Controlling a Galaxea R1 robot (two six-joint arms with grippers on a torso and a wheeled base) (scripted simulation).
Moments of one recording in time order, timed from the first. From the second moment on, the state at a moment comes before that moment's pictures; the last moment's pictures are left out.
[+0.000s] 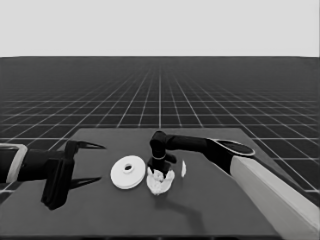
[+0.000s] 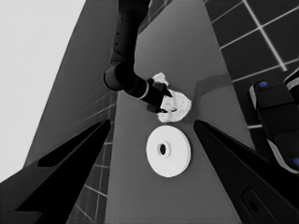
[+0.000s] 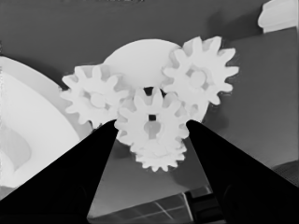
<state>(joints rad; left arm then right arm) -0.34 1.75 -0.42 0.31 0.68 0.35 -0.10 3.11 -1.83 -0.27 -1.50 1.77</state>
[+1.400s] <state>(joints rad) -0.34 1.75 -0.42 0.31 0.68 0.35 -0.10 3.11 -1.83 -0.27 -1.50 2.06</state>
